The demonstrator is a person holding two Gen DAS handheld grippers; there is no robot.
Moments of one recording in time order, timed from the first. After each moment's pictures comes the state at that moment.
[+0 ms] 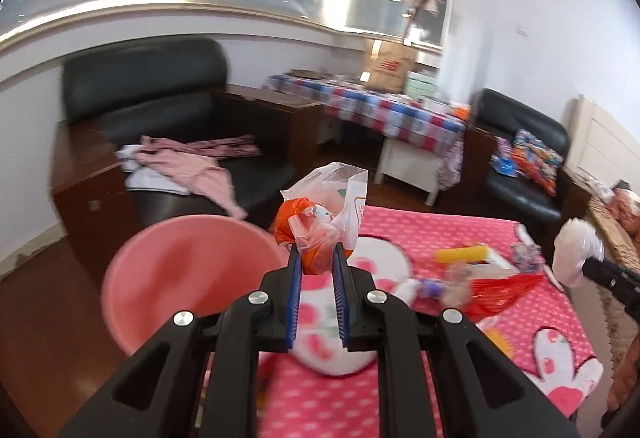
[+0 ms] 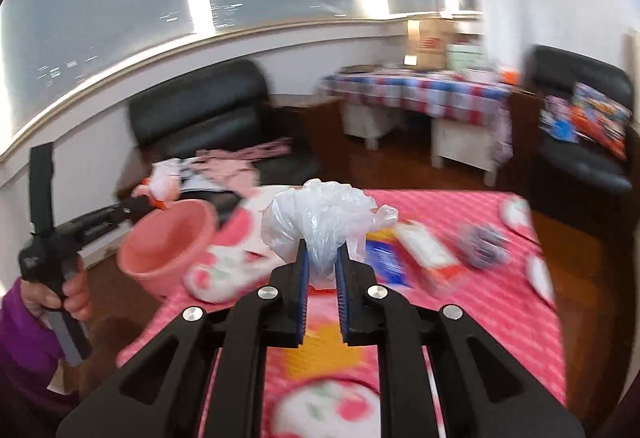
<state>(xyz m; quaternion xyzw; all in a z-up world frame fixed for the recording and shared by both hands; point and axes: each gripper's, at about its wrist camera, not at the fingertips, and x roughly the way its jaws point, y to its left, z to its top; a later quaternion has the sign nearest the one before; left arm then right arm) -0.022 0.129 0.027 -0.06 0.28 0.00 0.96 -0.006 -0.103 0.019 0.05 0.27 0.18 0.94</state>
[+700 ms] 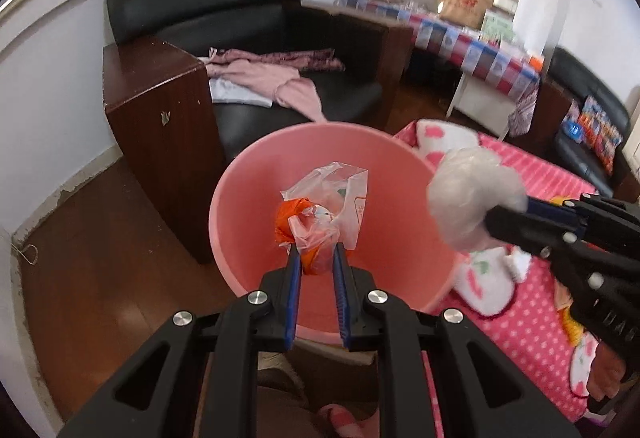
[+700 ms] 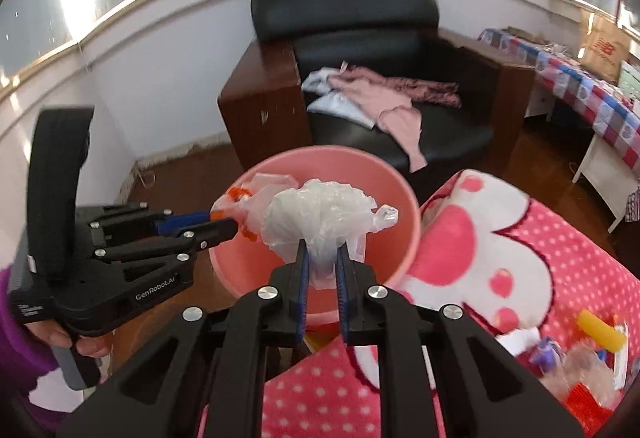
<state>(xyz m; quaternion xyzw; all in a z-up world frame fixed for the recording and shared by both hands) 0.002 0.239 -0.029 -0.07 0.44 0.08 0.89 0.092 0.146 -0.021 -0.09 0.39 0.36 0.85</state>
